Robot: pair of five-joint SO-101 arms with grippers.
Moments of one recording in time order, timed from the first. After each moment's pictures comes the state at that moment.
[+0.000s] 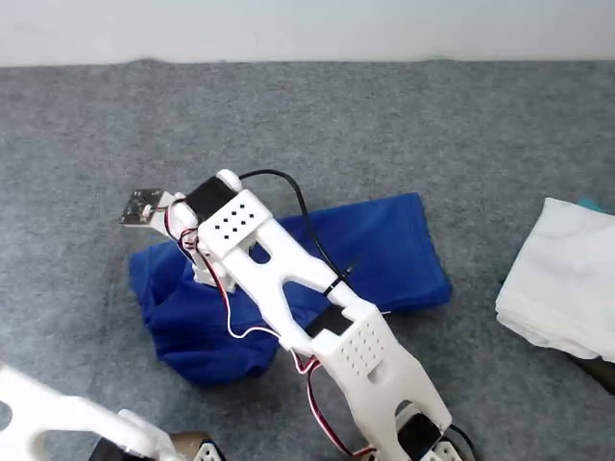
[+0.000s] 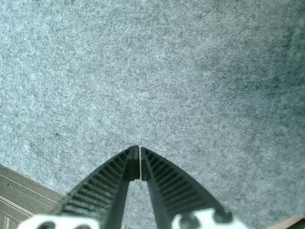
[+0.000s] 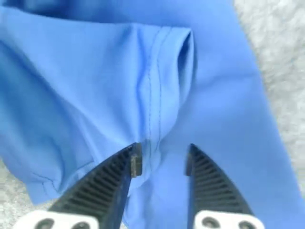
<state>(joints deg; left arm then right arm) -68.7 -34.3 32.7 82.1 -42.9 -48.4 45.3 -49.0 100.5 27.6</state>
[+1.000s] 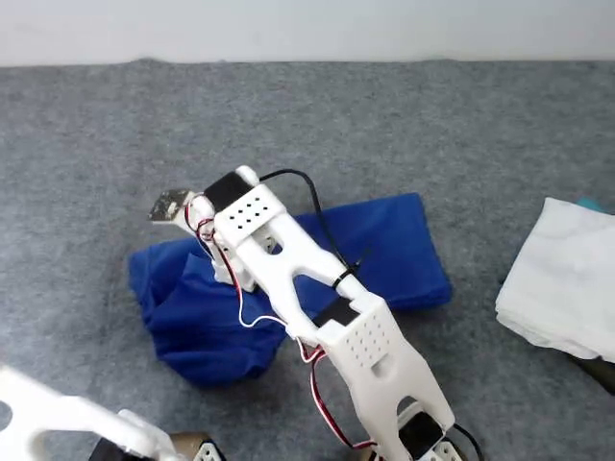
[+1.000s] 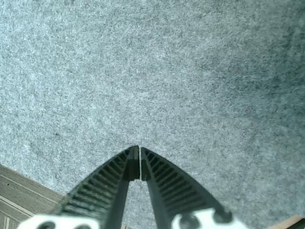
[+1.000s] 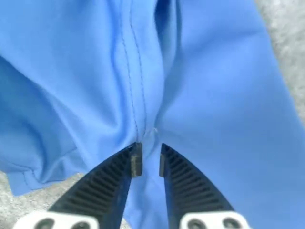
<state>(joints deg) -68.7 -34.3 32.7 82.1 -42.9 -45.0 47.9 -44.3 100.5 27.6</state>
